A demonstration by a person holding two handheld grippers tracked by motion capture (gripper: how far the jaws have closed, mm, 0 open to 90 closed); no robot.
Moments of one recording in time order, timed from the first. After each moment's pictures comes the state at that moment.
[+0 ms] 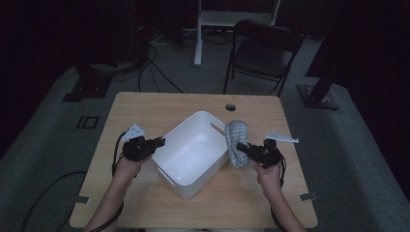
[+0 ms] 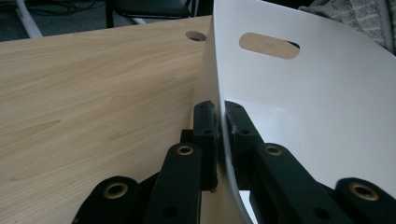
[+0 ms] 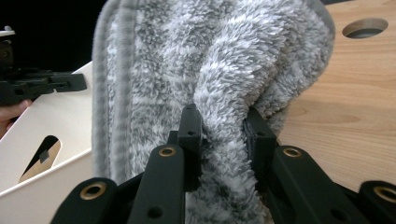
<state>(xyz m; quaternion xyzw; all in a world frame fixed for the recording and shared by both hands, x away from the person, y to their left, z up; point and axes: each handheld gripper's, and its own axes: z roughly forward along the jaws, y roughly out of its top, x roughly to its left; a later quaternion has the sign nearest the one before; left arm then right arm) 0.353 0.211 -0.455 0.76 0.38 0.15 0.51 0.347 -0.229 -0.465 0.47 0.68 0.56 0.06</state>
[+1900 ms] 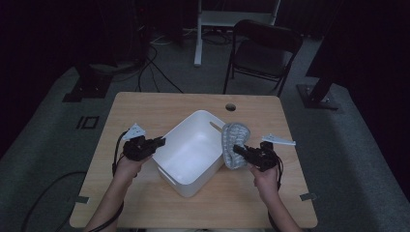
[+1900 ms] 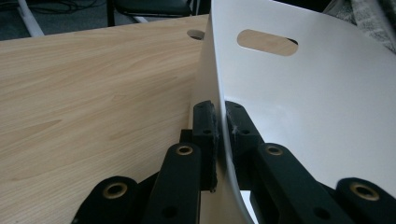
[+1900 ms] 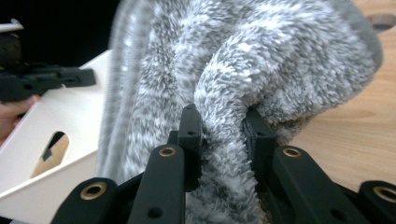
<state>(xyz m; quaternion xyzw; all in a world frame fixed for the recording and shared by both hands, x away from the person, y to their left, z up) 0.355 0.210 -0.455 0.76 0.38 0.15 0.50 0.336 -0.216 -0.464 0.47 0.68 0.55 0.06</state>
